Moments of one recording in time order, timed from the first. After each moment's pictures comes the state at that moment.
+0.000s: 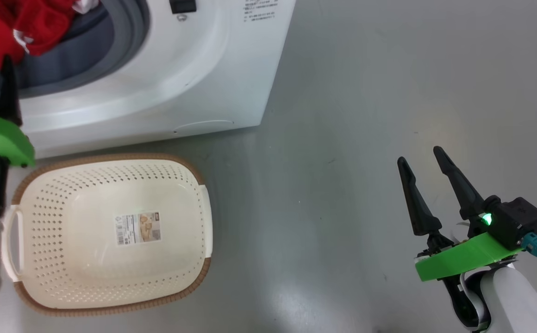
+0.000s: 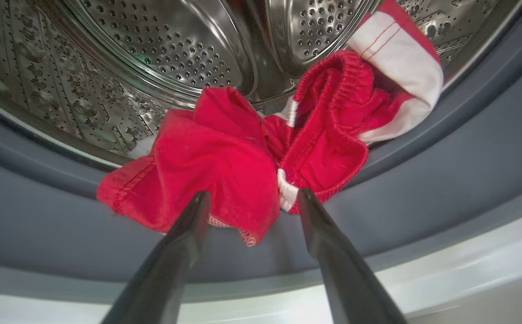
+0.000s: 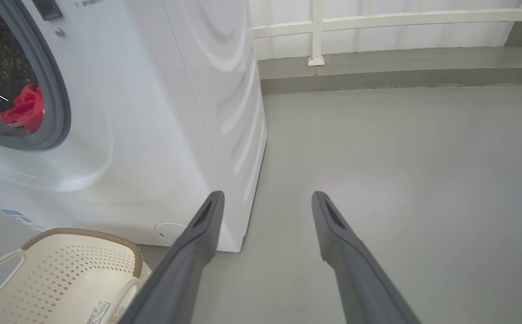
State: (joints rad) left arm -0.97 0.32 -0.01 0.98 -0.20 -0.13 -0.25; right arm -0.21 -0.12 0.11 0.16 0.35 0.12 -0.25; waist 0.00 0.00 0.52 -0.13
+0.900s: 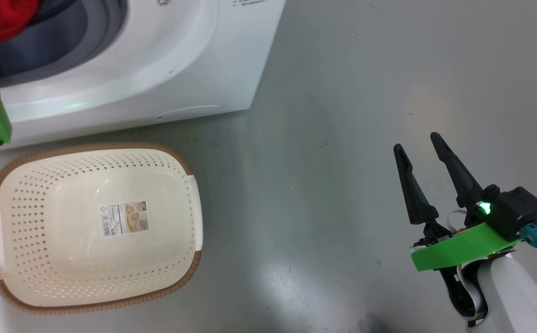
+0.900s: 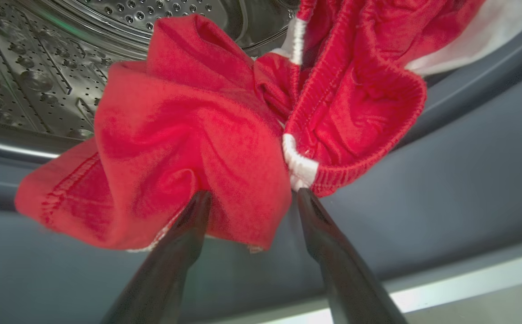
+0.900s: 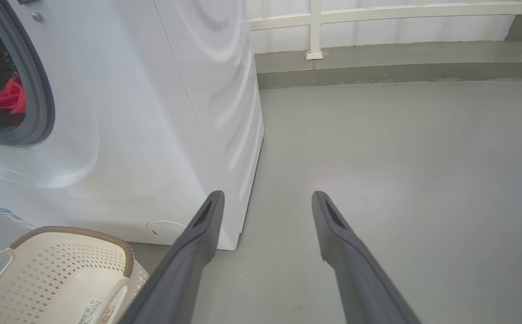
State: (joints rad) left arm -1.20 0.36 -0.18 1.25 -0.18 -0.13 -0.20; right arm -0.25 -0.11 0.12 0.15 0.35 0.12 -0.26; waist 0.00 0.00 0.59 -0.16
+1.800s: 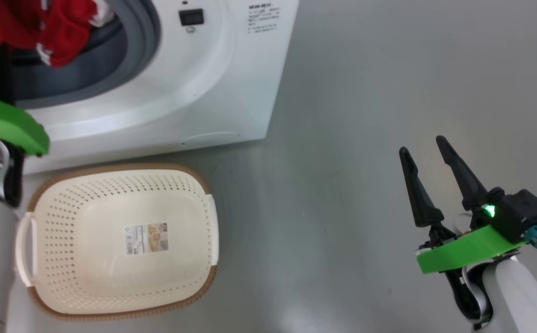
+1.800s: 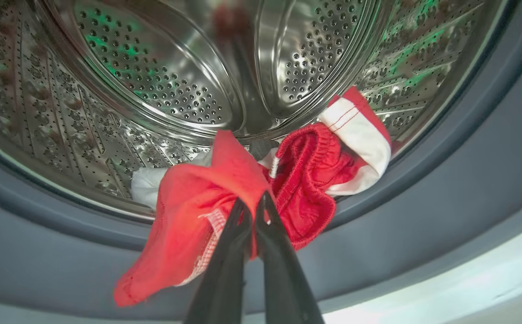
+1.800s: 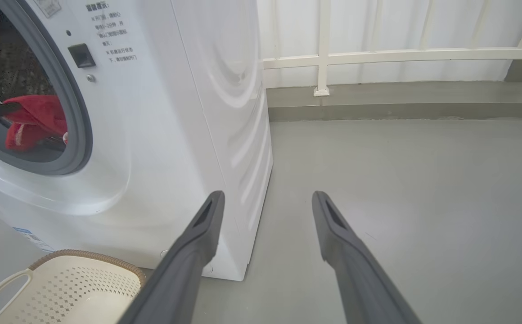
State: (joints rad) left arm -1.01 0.30 -0.10 0.99 -0.31 -0.12 -0.25; right arm -0.24 -0.13 0.11 0.15 0.35 0.12 -0.26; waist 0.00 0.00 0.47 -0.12
